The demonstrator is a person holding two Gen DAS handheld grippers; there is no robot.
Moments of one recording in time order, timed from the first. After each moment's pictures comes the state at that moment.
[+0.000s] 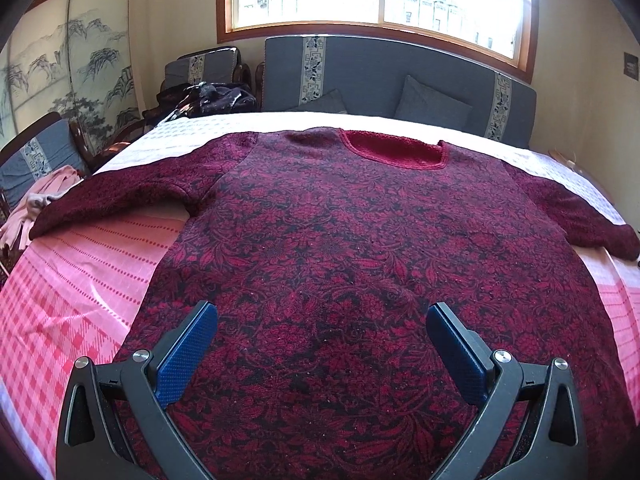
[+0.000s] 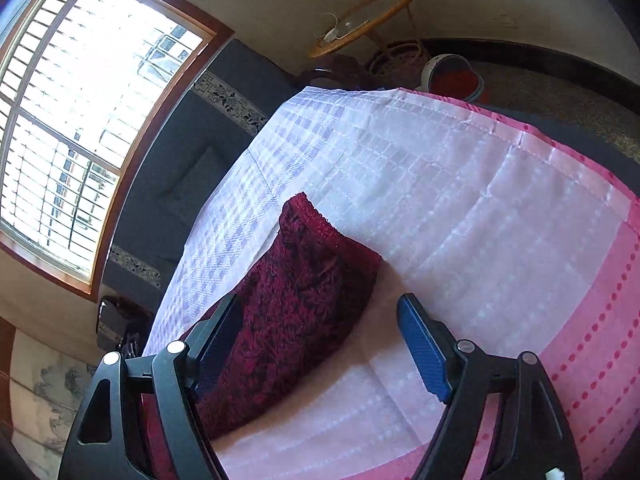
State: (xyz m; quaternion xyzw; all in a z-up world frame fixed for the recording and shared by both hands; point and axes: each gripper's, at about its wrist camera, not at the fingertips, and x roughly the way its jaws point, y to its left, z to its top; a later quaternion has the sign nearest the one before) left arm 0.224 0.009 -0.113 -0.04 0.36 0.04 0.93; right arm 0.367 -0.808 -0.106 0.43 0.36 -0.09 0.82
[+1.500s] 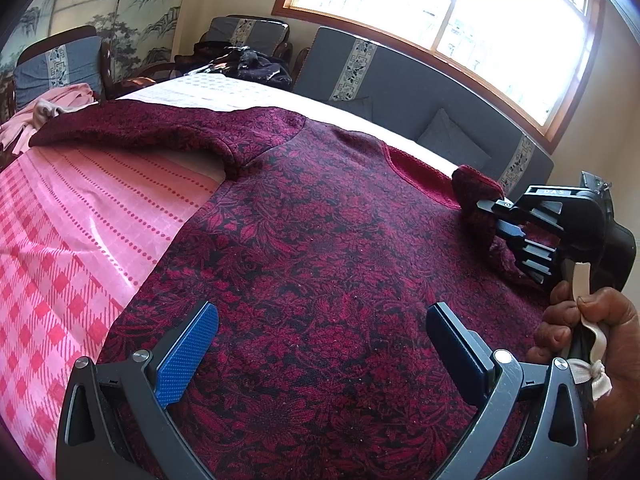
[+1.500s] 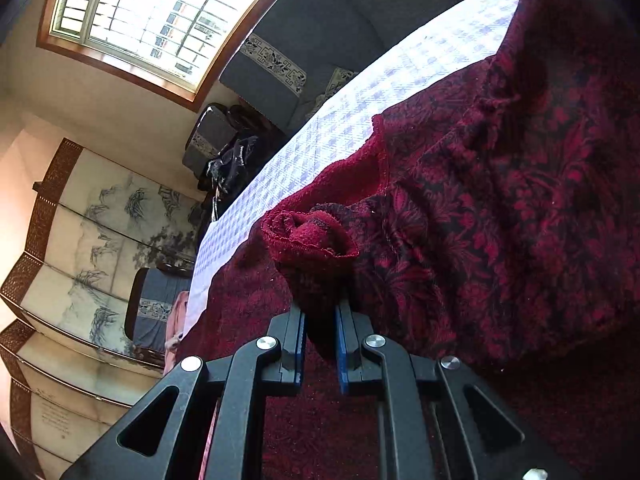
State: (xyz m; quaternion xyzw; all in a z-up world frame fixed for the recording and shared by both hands) left arm 0.213 0.064 -0.119 -0.19 0.35 0.06 0.91; right arm 0.440 -0.303 -0.105 0.36 0.47 0.22 0.78
